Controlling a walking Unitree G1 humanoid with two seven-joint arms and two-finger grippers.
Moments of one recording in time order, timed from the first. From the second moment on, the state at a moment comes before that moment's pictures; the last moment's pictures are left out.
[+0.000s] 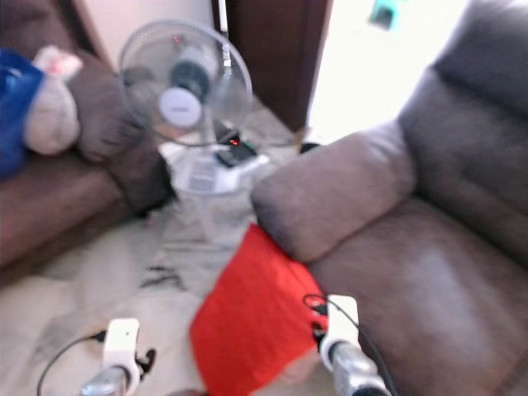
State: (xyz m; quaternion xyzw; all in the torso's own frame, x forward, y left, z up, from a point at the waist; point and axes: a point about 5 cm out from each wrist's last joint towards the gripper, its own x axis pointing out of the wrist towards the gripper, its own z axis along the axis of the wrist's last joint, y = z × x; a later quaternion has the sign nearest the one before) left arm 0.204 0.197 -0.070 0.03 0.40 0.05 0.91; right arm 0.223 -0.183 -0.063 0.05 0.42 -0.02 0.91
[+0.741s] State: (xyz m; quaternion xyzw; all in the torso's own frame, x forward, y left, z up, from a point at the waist) left arm 0.265 0.201 -0.013 0.08 0.19 0.05 0.98; right arm 0.231 -0.182 -0.053 0.05 0.33 -0.03 0.94
